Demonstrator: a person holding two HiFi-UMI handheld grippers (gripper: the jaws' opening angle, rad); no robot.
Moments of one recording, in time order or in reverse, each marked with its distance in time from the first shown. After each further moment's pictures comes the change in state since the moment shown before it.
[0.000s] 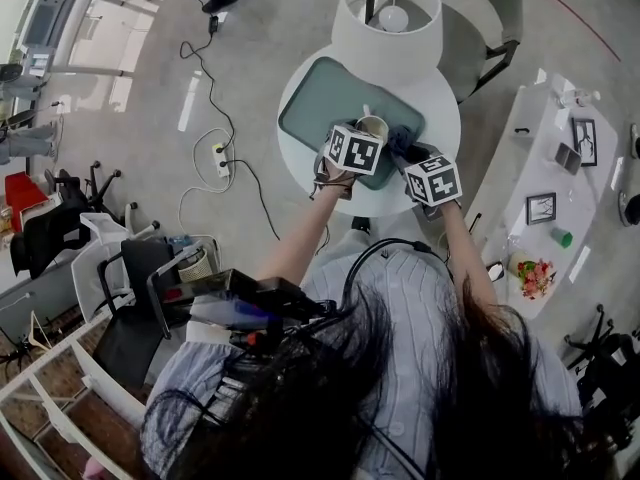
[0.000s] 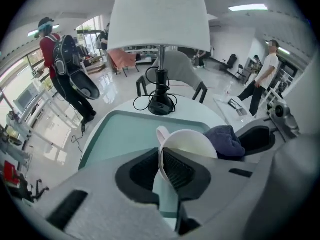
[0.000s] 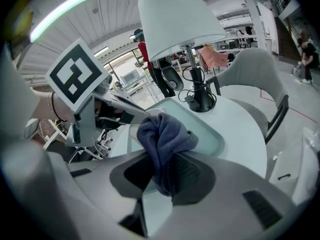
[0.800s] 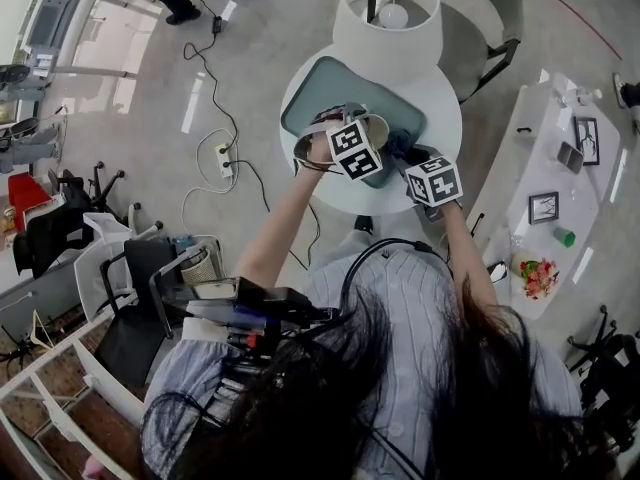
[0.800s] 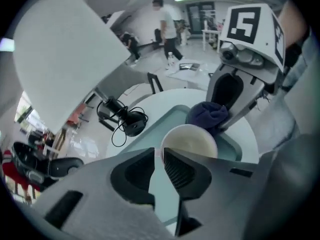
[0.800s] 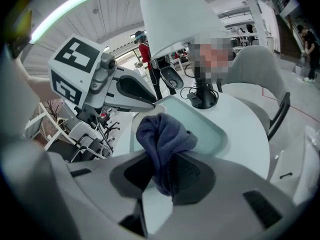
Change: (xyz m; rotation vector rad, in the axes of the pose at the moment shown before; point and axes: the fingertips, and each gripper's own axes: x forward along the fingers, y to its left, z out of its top) left arm -0.003 -0.011 0.017 0.871 0.038 -0.055; right arm 0.001 0.005 -0.010 0.002 0.011 0.020
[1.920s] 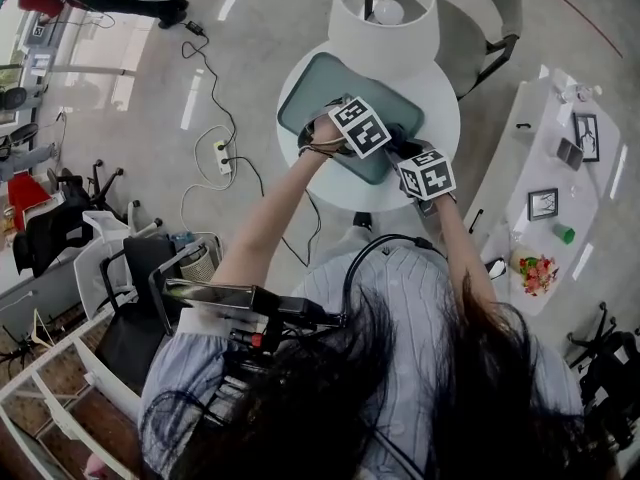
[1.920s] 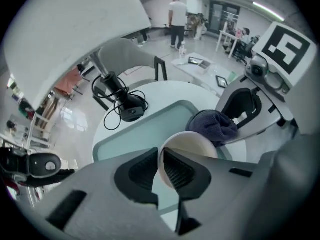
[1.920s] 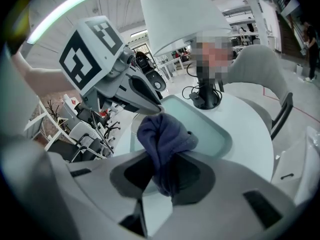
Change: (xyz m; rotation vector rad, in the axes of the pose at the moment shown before) left arm 0.013 -0.003 -0.002 -0.207 0.129 -0.151; right arm 0.006 0.007 0.005 -0.004 0.007 0.007
